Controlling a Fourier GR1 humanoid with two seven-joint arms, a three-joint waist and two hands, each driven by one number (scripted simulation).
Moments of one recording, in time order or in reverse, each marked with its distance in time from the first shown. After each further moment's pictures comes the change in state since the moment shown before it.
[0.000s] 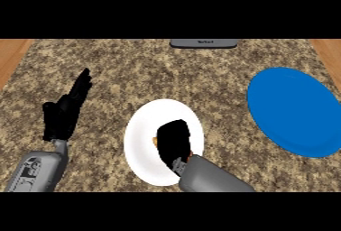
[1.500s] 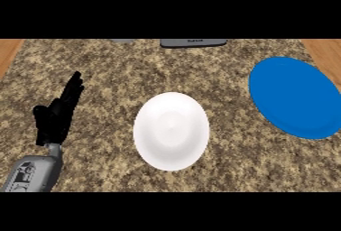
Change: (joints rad) left arm 0.035 -0.002 0.044 -0.008 -0.005 0.011 -0.009; right arm 0.356 -1.000 -1.076 0.121 -0.810 -0.232 -1.457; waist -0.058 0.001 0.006
